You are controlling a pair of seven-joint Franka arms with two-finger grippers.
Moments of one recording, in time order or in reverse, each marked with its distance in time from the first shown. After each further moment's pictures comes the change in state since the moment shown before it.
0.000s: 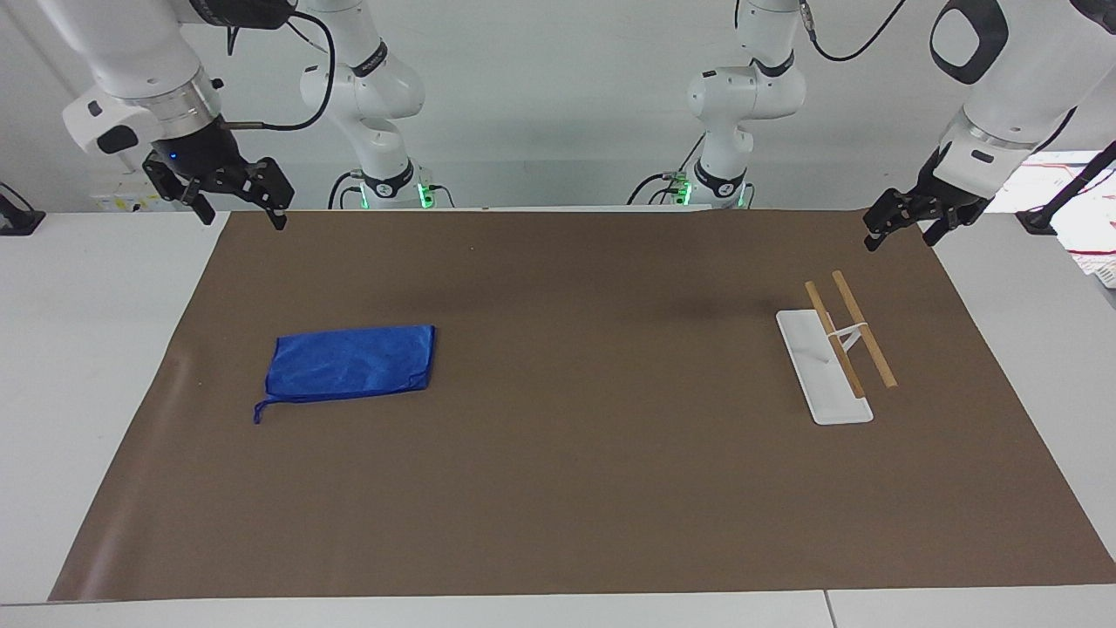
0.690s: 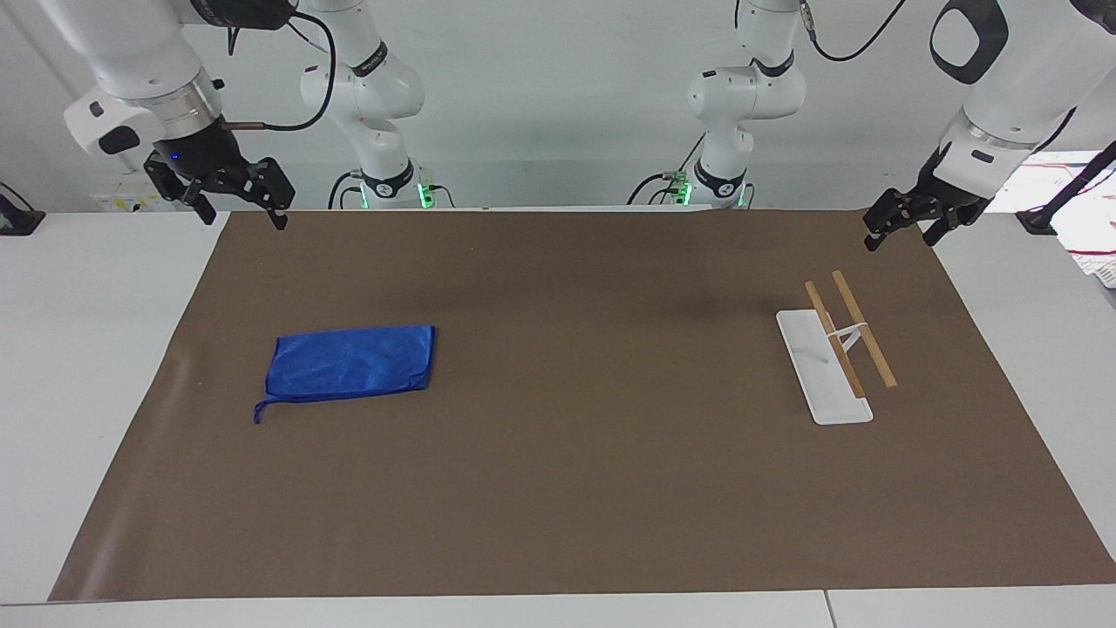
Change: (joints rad) left arm 0.000 0.000 0.000 0.000 0.000 0.000 0.000; right arm 0.001 -0.001 0.000 -0.007 0.000 0.000 0.000
